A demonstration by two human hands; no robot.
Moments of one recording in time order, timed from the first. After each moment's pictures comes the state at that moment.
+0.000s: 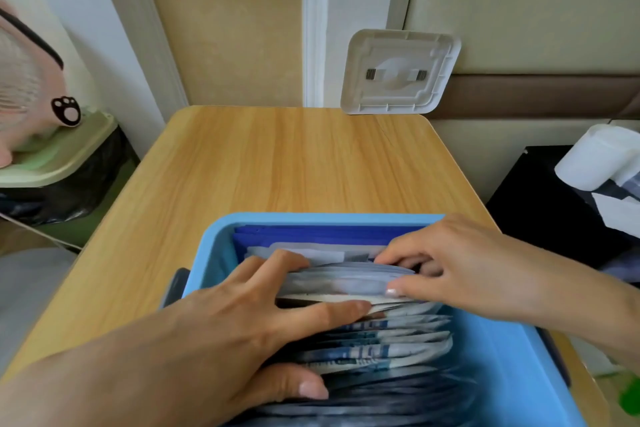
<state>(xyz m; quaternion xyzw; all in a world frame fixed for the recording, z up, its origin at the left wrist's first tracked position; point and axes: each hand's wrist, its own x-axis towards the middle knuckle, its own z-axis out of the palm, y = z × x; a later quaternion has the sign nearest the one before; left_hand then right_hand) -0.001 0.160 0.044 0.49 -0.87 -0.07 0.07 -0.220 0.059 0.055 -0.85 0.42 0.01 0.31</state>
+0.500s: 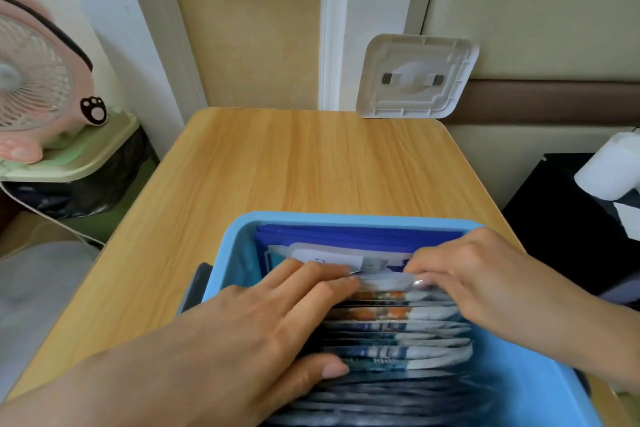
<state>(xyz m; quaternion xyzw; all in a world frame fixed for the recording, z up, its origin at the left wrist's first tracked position) 0.006 0.164 0.036 0.47 -0.87 -0.05 0.10 -0.234 0.059 0.031 -0.93 0.34 -0.08 0.13</state>
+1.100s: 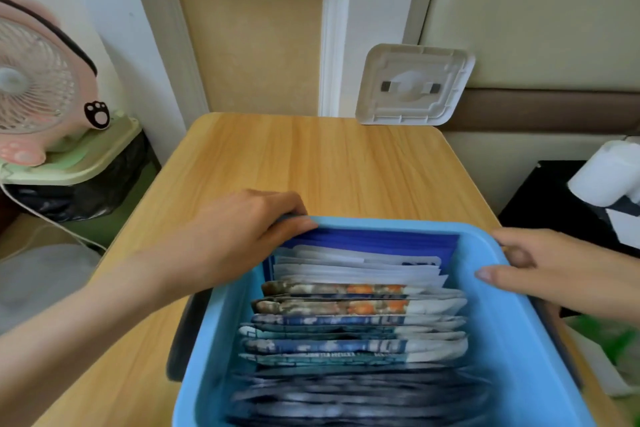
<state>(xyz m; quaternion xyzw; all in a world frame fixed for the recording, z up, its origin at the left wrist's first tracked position) 0.037 0.098 0.040 0.57 -0.80 -0.10 0.18 -0.275 0.049 0.055 -0.71 0.57 -0.02 0.40</state>
